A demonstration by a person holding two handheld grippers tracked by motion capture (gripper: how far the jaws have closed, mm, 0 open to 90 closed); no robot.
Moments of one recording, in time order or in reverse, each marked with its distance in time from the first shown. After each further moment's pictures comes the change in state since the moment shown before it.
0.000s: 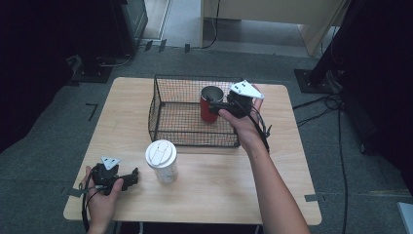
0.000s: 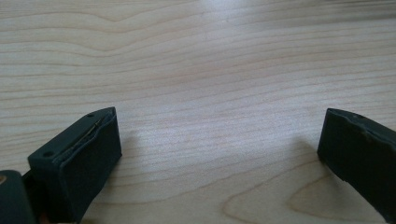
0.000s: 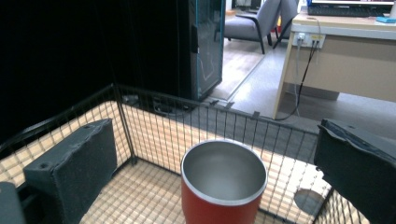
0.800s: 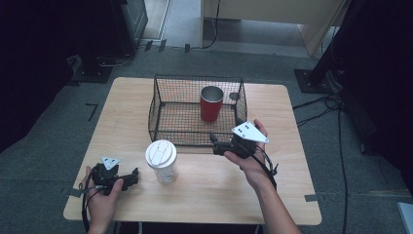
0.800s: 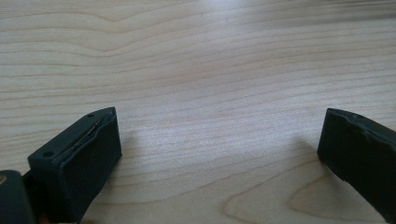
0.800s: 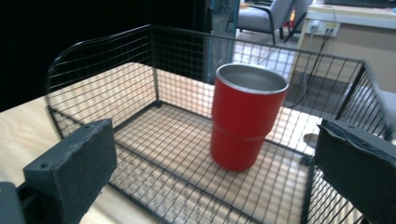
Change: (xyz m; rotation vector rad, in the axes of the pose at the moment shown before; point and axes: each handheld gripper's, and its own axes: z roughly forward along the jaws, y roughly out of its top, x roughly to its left) left arm 0.000 0.000 0.000 0.000 -0.001 0.000; right arm 0.025 -0.077 -0.068 0.026 0.051 -0.047
